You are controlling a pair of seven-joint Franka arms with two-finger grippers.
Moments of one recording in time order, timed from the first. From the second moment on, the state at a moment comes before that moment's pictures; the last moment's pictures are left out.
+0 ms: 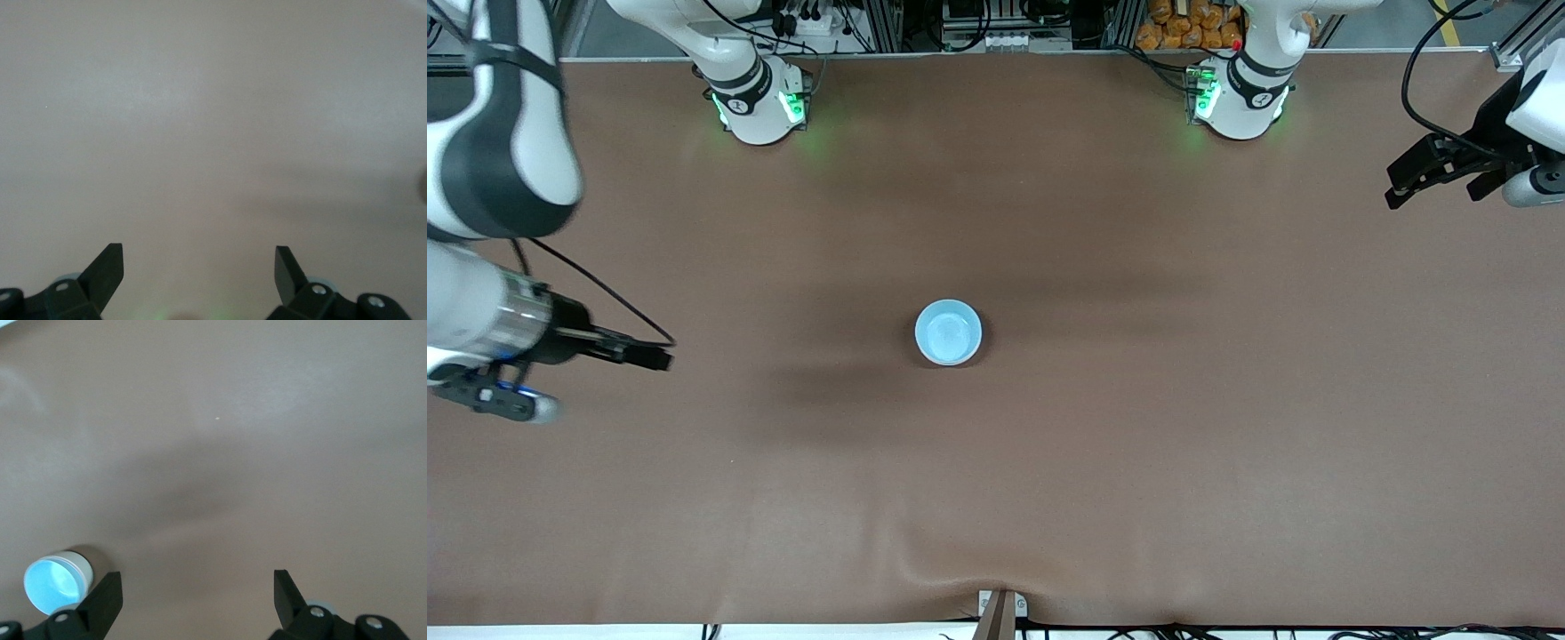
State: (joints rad) left arm -0.07 -0.12 -0.02 -1.63 0.01 1.55 -0.20; right arm 0.02 0.35 0.00 -1.34 0.10 1.62 0.24
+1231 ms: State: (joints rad) left arm -0.07 -0.09 -0.02 -1.60 0.01 1.57 -0.20; right arm 0.00 0.04 0.00 -1.47 0.05 1.50 0.11
